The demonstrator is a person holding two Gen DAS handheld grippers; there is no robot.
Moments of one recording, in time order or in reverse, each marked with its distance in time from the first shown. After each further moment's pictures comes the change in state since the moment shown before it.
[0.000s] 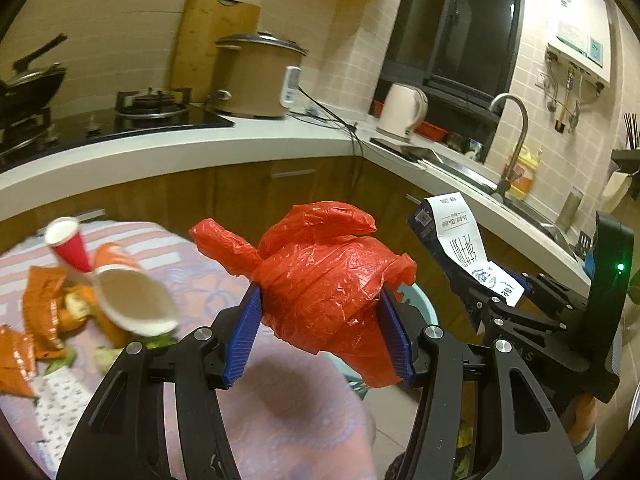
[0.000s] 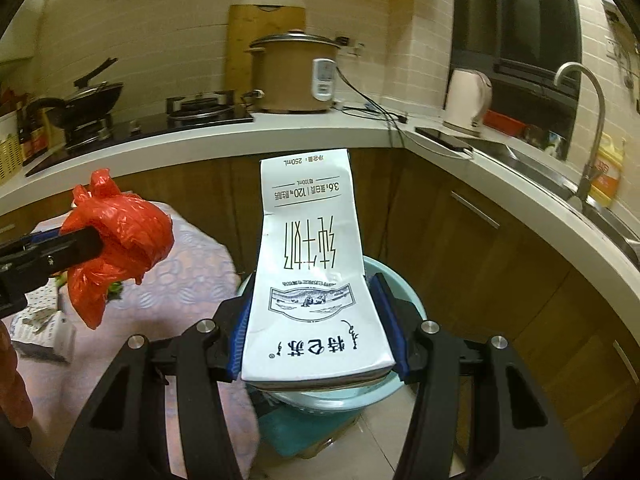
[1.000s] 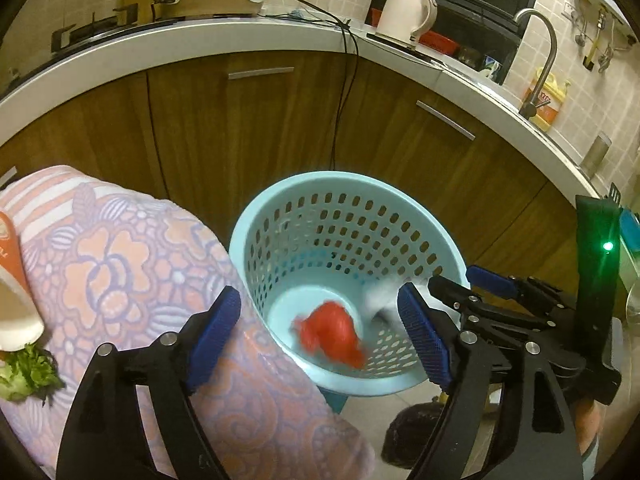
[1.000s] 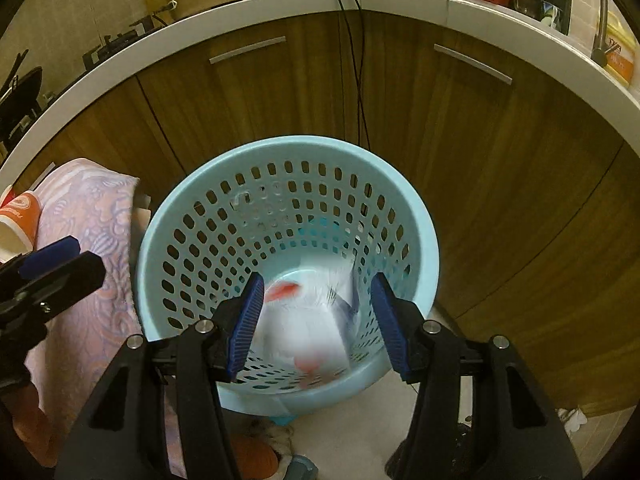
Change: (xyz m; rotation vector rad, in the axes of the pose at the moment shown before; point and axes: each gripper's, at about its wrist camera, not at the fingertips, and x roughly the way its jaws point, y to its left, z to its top) left arm 0.153 -0.019 -0.022 0.023 0.297 -0.003; right arm 0.136 -0.066 -0.060 0.203 0.354 0.004
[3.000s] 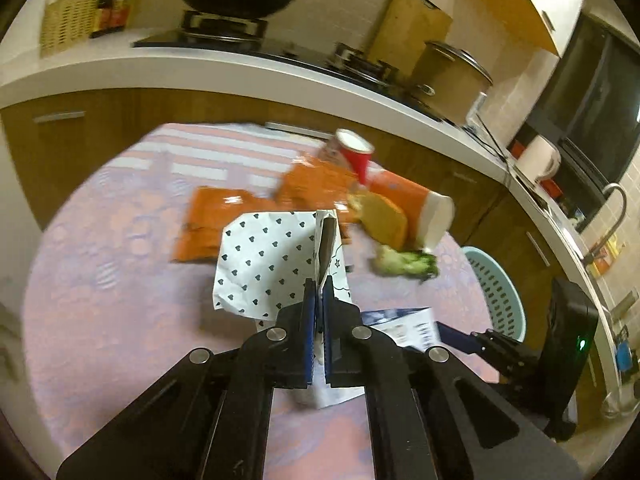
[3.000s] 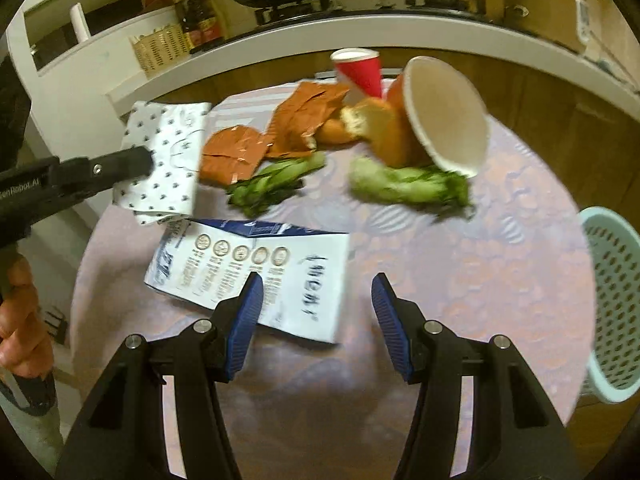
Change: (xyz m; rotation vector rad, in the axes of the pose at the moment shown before) left arm -0.288 0.219 -0.158 -0.497 -0.228 0.270; right arm -0.083 0.309 -0.106 -0.545 0.049 0.571
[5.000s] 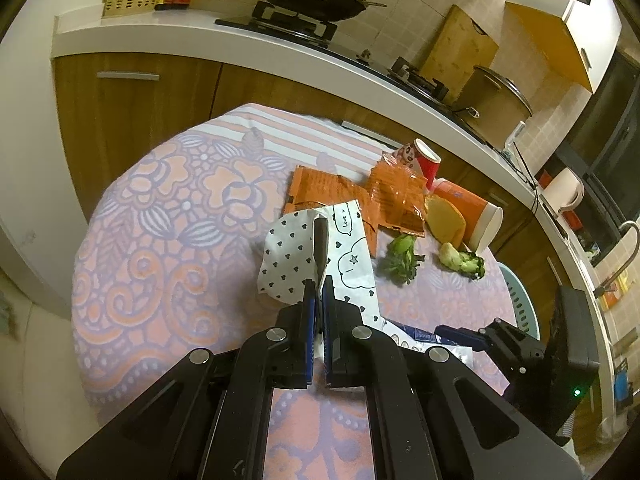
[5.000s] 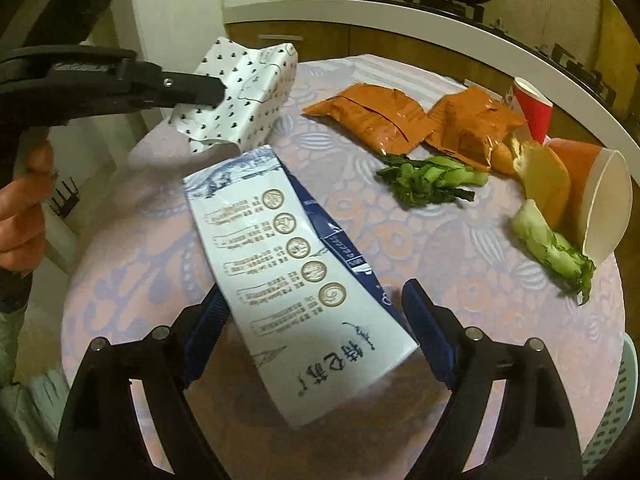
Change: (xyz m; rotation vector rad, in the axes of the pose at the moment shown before) left arm -0.022 0.069 -0.019 -0.115 -0.021 0.058; right arm 0.038 0.089 -0.011 -0.442 0.093 0.088
